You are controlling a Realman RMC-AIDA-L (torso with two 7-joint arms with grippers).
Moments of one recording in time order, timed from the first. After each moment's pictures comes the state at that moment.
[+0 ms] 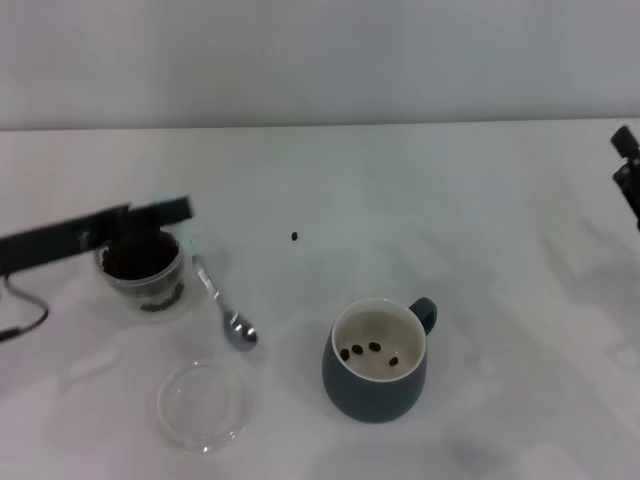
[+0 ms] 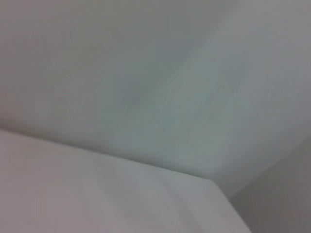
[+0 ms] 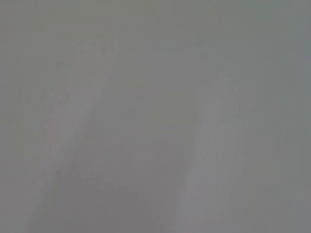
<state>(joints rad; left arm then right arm) -0.41 -2.06 0.97 0.83 1.70 1.37 -2.13 0.24 2.01 -1.88 -0.16 0.19 -1.65 0.04</state>
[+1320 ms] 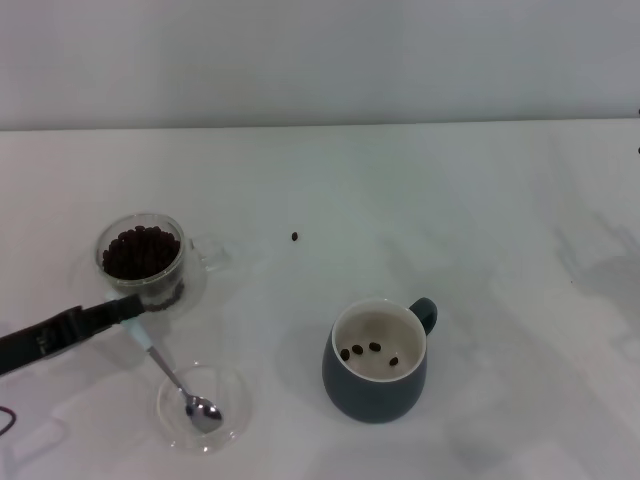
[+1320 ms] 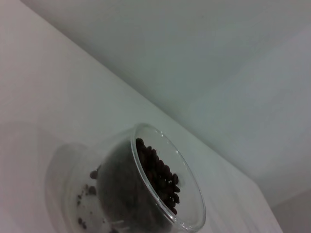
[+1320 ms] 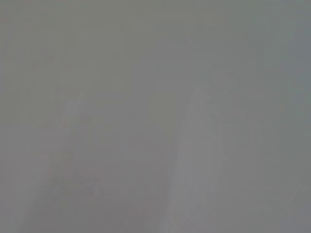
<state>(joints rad) -0.33 -2.02 0.91 0.56 1.68 1.35 -1.99 0.24 2.01 -1.85 -0.18 0.21 -1.68 0.10</state>
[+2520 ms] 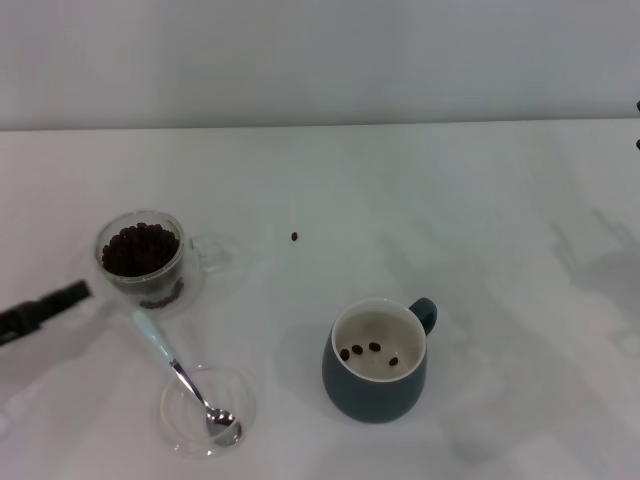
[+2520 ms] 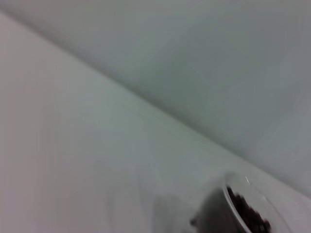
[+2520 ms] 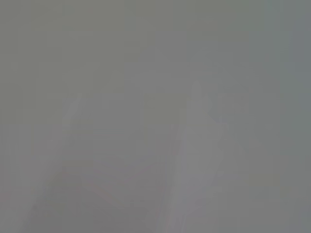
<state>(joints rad) -0.30 -2.02 0.81 0.55 1.70 1.20 -1.83 0.25 2.01 -1.84 -0.19 0.21 -1.67 0.10</state>
